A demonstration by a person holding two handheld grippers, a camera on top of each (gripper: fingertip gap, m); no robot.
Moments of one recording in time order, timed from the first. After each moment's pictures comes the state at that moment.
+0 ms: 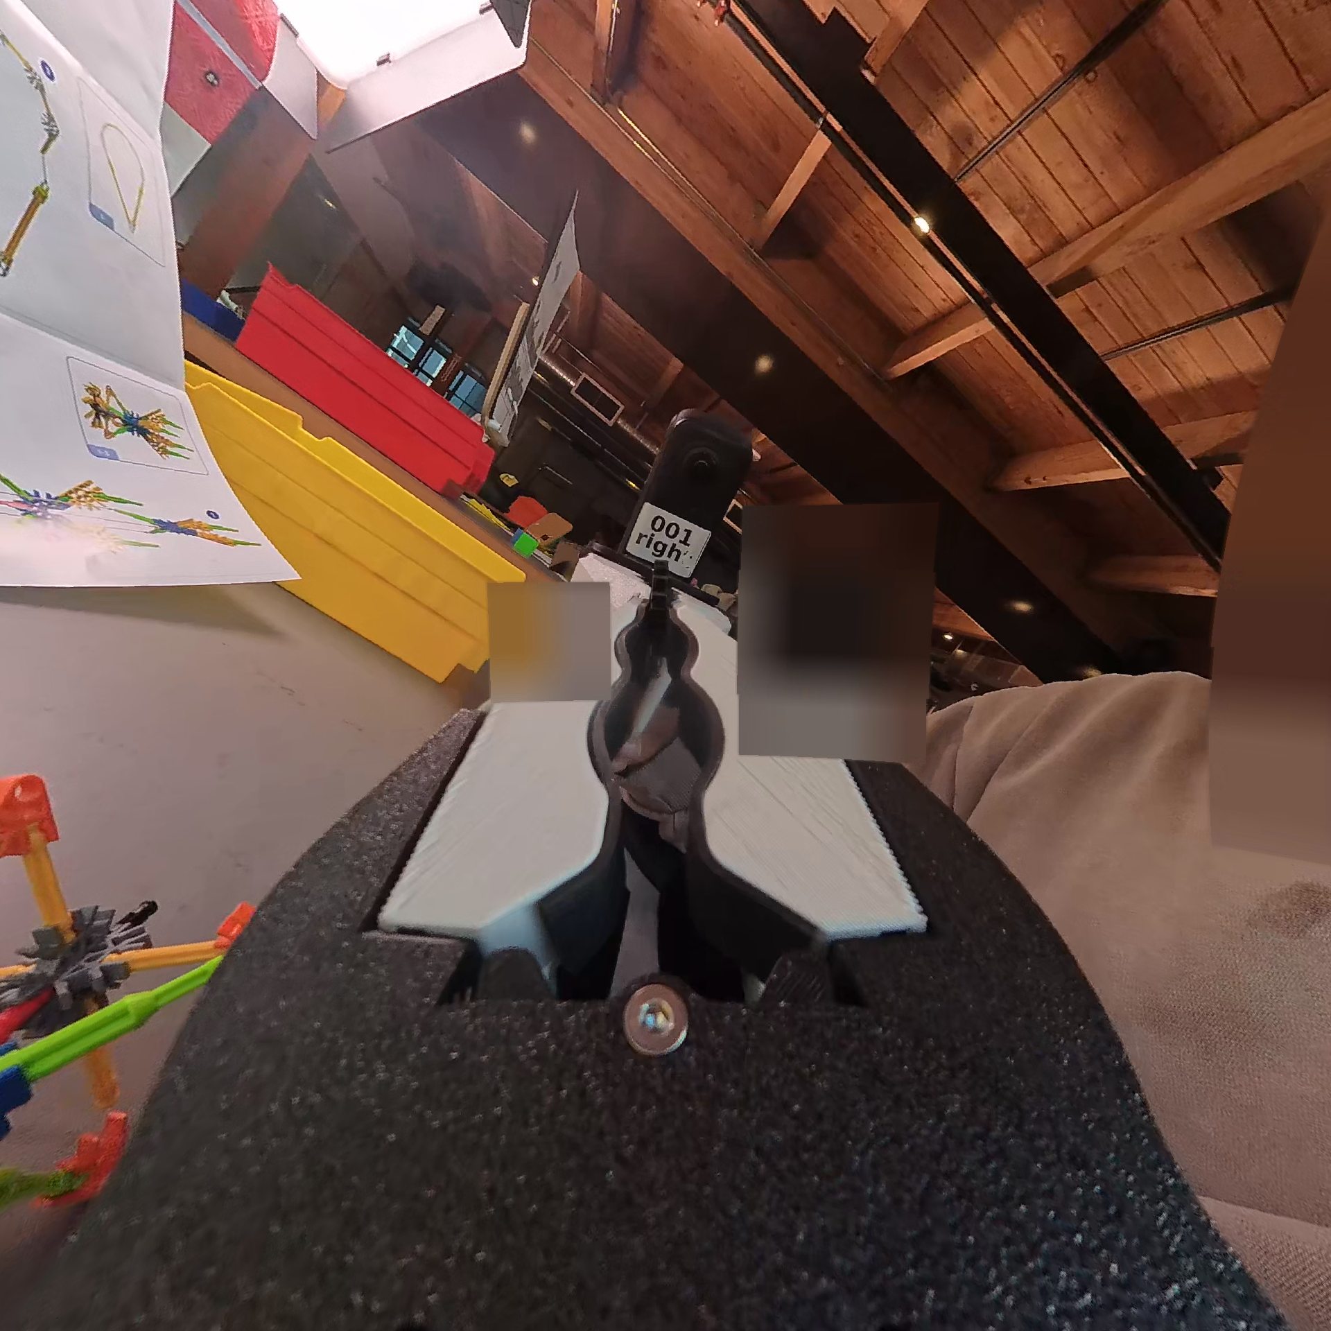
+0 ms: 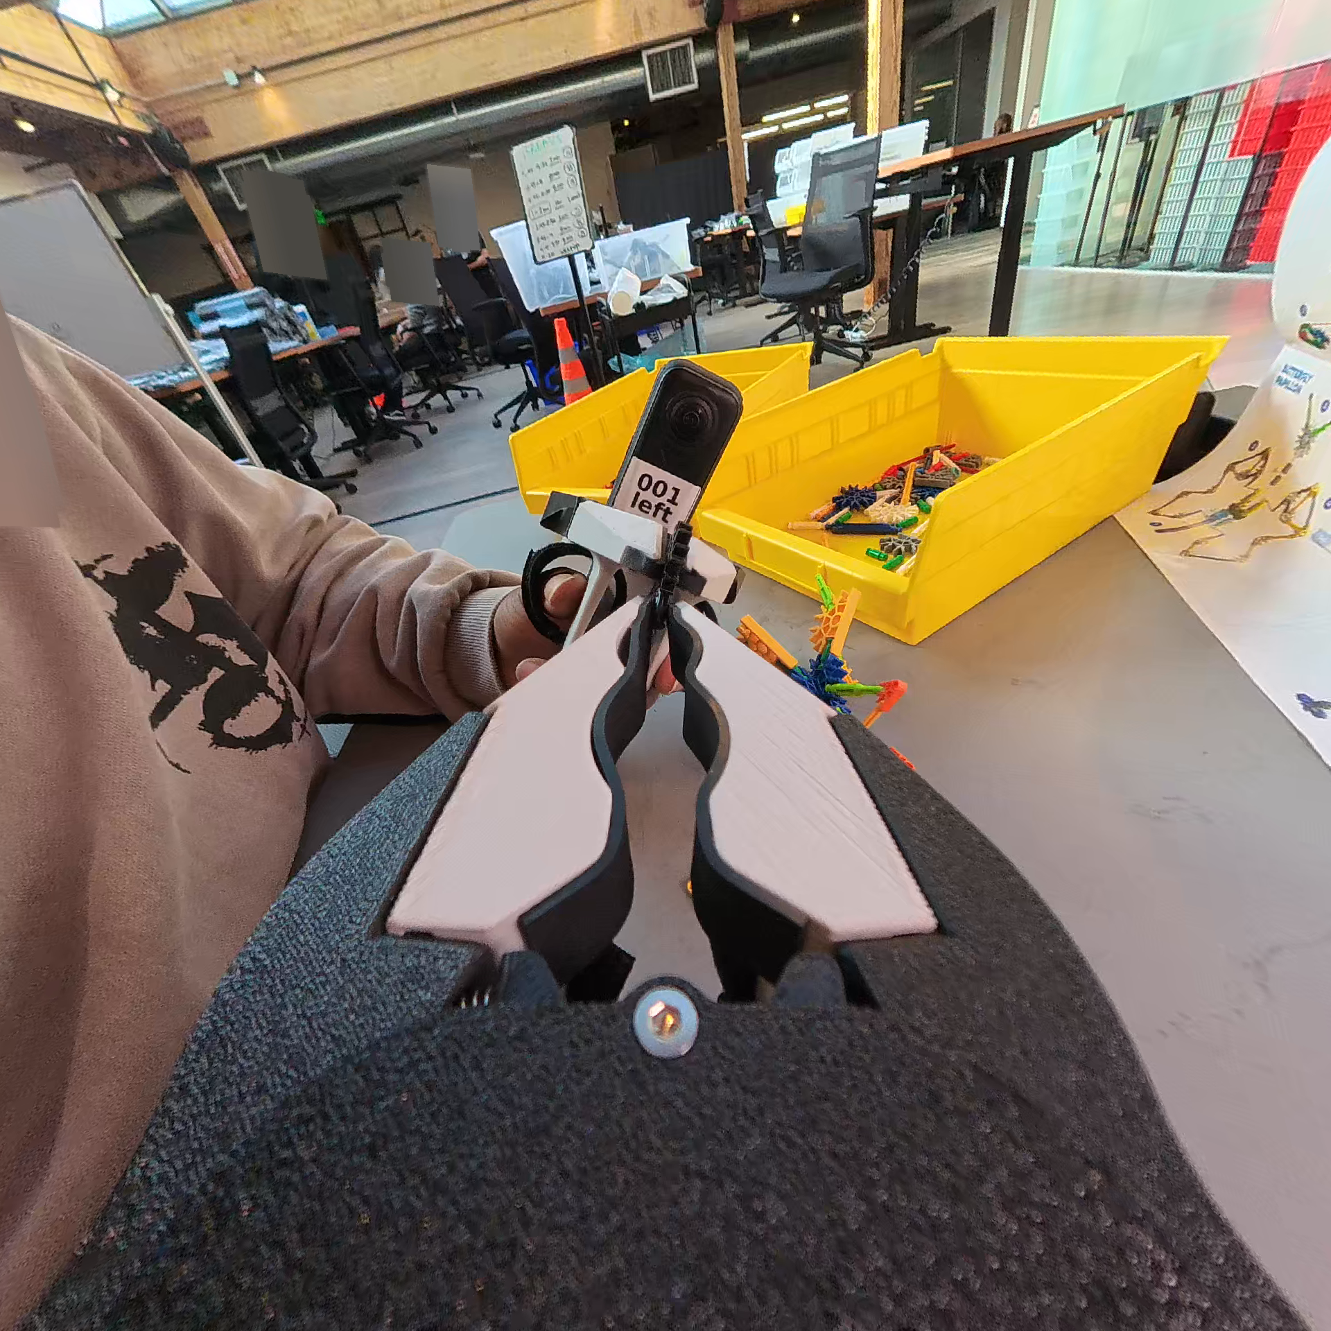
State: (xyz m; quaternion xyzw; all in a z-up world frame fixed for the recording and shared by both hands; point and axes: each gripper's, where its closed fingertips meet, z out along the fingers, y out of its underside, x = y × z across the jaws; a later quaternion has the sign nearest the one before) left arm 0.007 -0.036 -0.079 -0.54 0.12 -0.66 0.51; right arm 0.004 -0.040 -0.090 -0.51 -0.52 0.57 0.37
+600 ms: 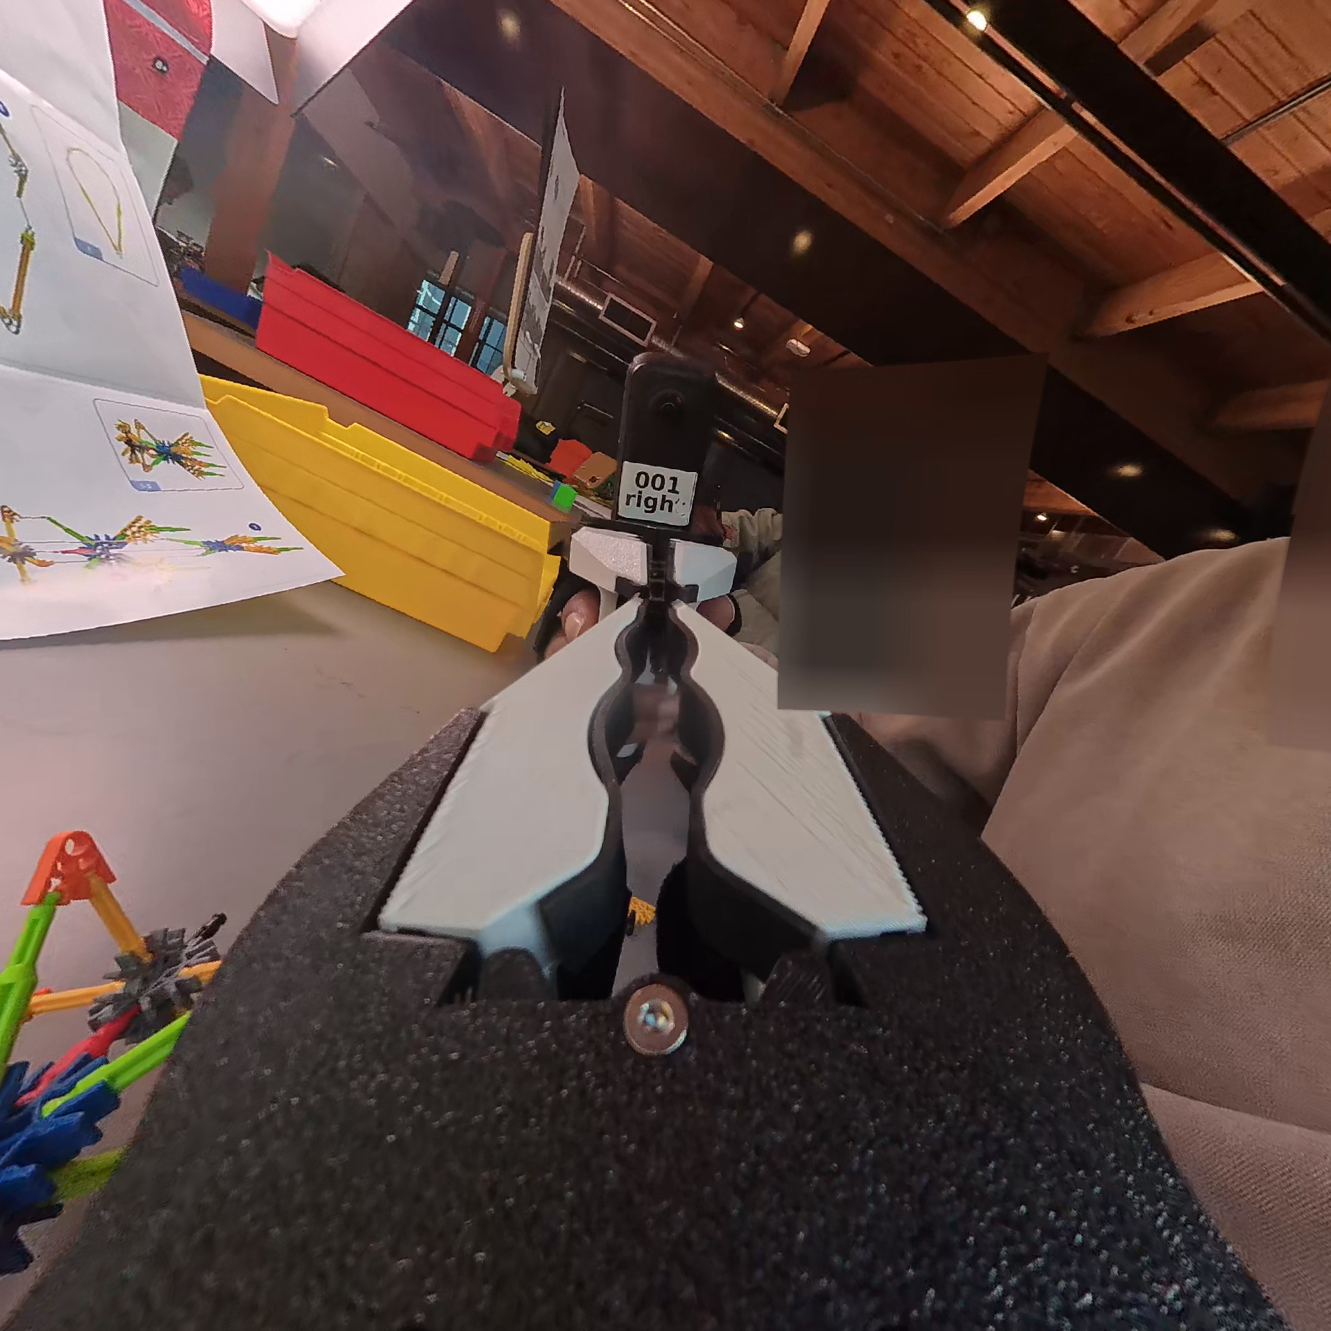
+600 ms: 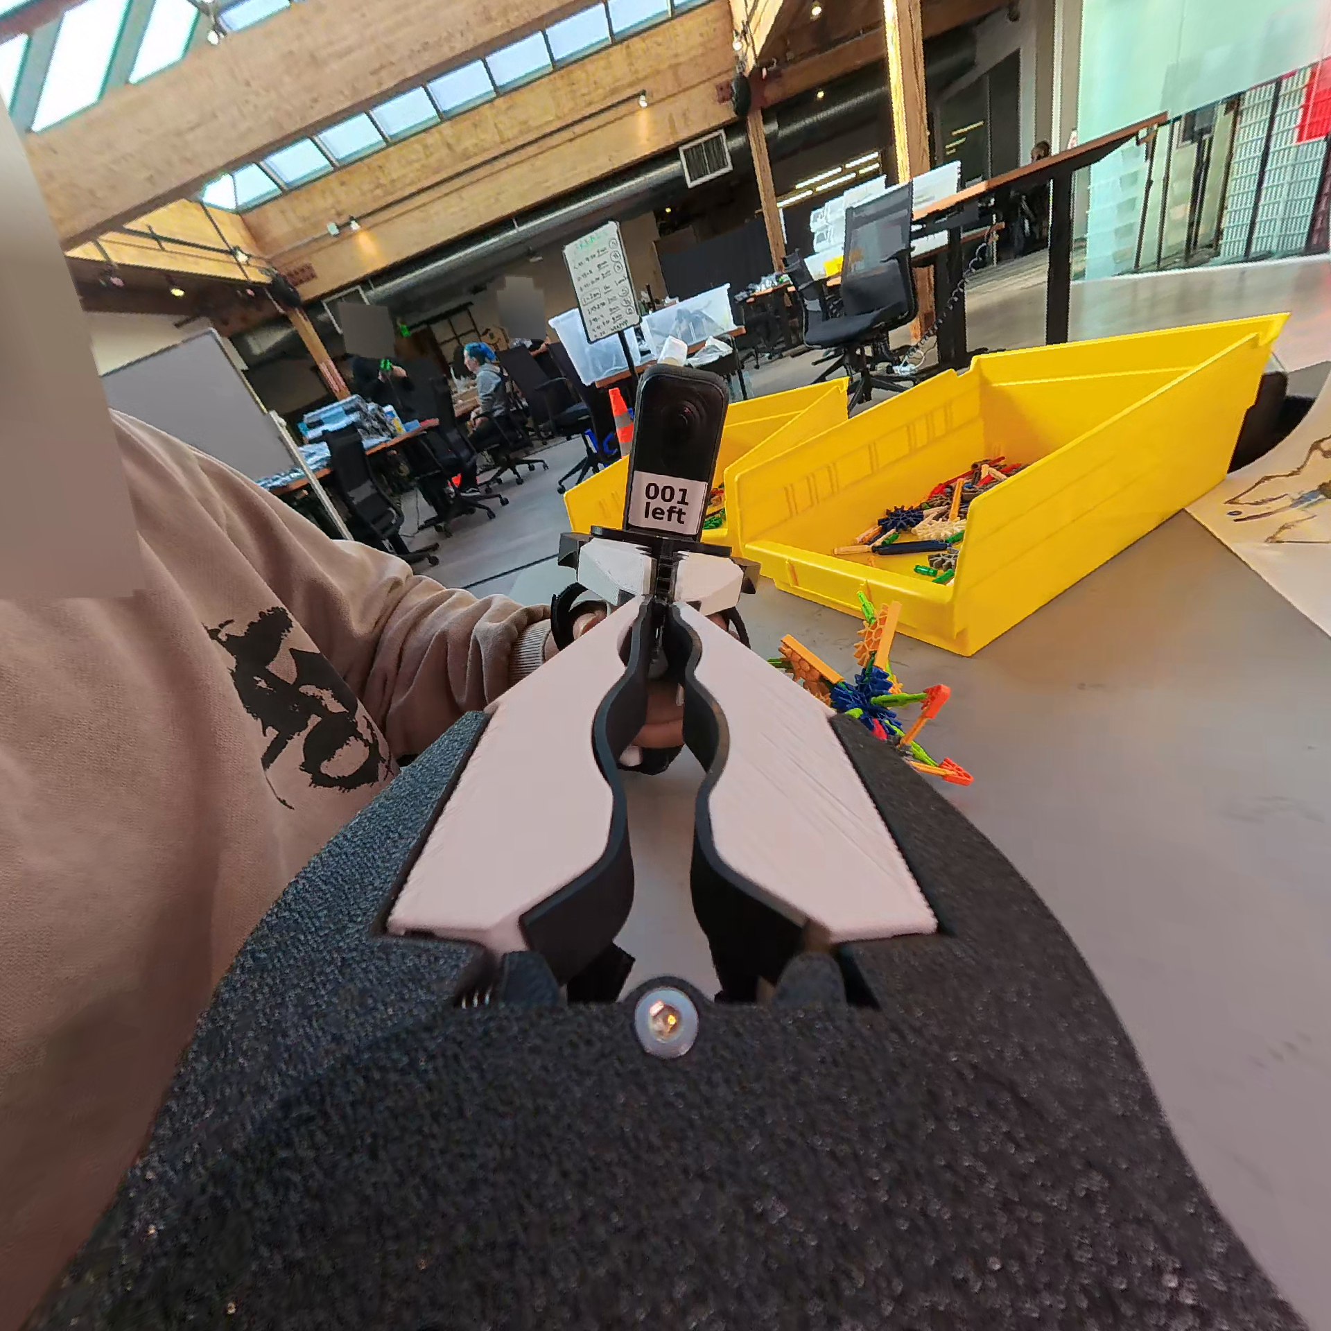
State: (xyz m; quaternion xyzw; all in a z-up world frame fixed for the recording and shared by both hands) left arm 0.015 -0.044 -0.083 -0.57 0.20 -0.59 0.53; right arm 0.013 -0.040 -0.083 -0.50 -0.48 0.63 0.33
